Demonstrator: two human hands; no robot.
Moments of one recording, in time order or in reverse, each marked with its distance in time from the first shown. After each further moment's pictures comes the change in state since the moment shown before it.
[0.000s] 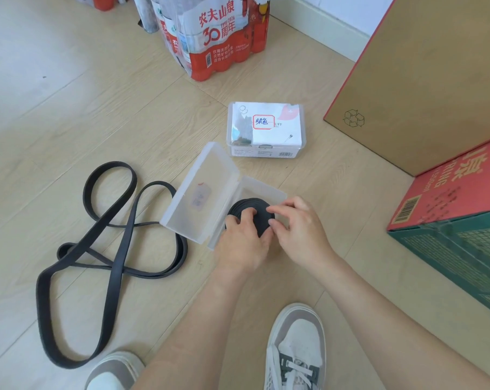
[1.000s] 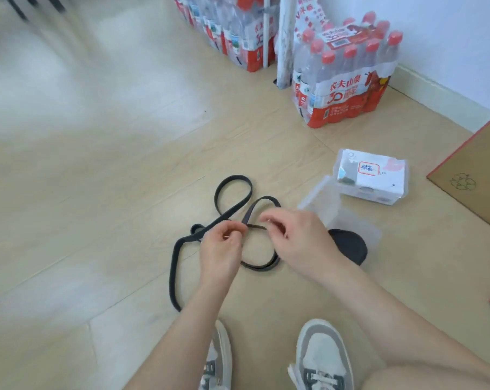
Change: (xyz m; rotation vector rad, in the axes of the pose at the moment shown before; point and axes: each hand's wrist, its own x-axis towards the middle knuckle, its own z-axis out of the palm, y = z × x) left_hand -0.106 -0.114 -0.141 -0.812 0.611 -0.237; right_hand -0.032 -0.205 0.001 0.145 -0.156 -0.551
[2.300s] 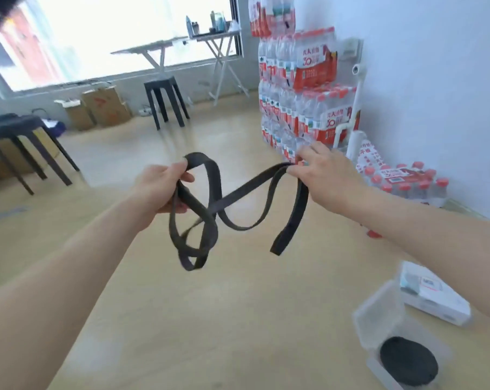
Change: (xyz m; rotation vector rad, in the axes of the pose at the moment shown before) left_hand -0.001 0.203 -0.316 0.006 0.170 0.189; right_hand 0.149 -0.199 -0.094 -0.957 0.206 -0.621
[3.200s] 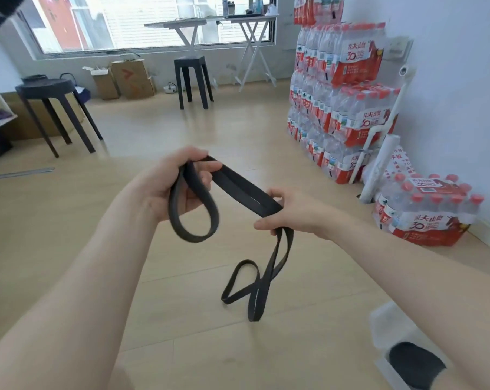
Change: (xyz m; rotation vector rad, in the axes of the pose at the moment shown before) left_hand -0.037 -0.013 -0.059 -0.662 -0.282 -0.257; right_hand 0.027 -0.125 -0.019 1.287 -0.648 0.347
